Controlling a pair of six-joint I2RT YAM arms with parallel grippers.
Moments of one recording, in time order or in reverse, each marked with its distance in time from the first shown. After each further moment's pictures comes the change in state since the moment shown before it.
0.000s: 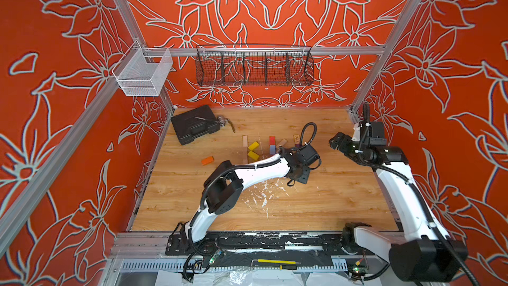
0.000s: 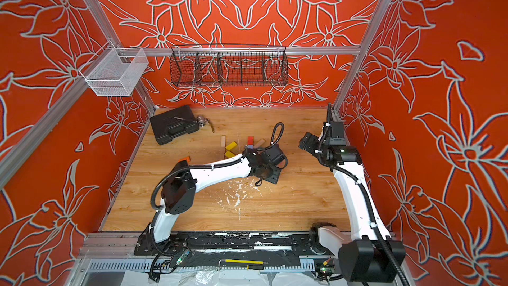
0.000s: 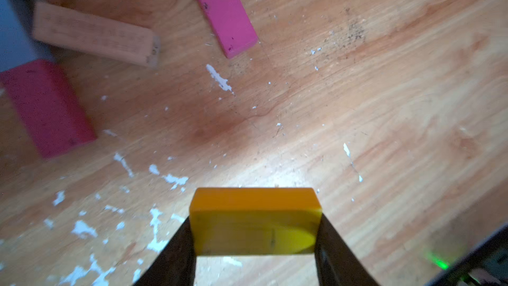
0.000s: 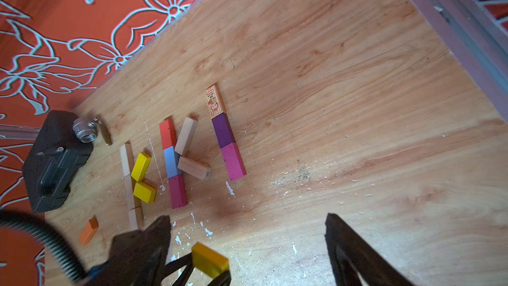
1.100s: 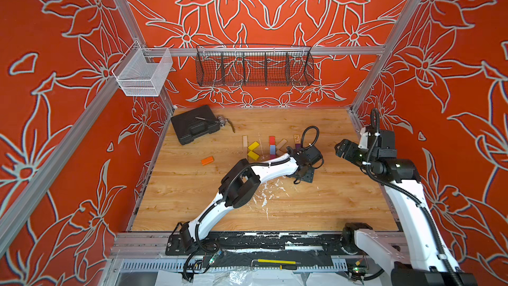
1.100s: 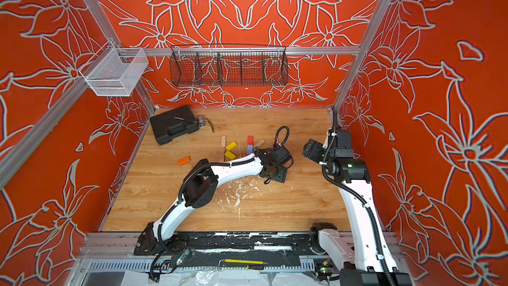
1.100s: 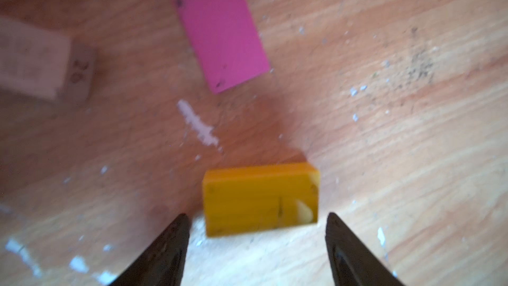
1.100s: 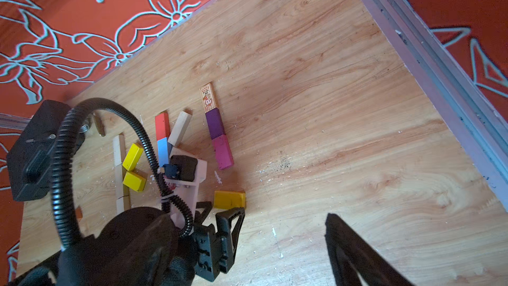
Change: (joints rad) left arm 0.029 0.141 0.109 -0.003 0.031 -0.084; right arm 0.000 -0.133 -0.016 -0.075 0.028 -0.093
